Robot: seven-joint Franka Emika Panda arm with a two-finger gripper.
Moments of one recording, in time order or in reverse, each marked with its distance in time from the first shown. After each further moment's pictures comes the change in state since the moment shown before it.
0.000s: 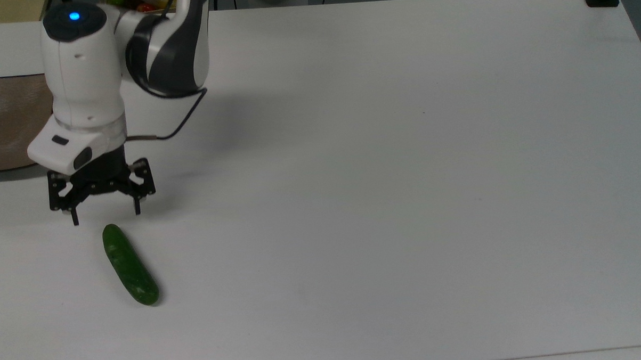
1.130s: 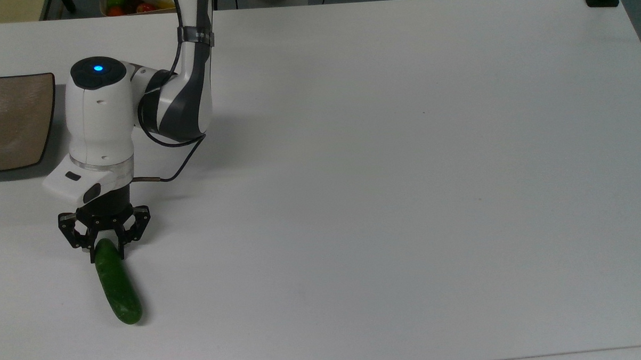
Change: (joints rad) arm -0.017 0.188 0.000 0.079 0.000 0.241 0.040
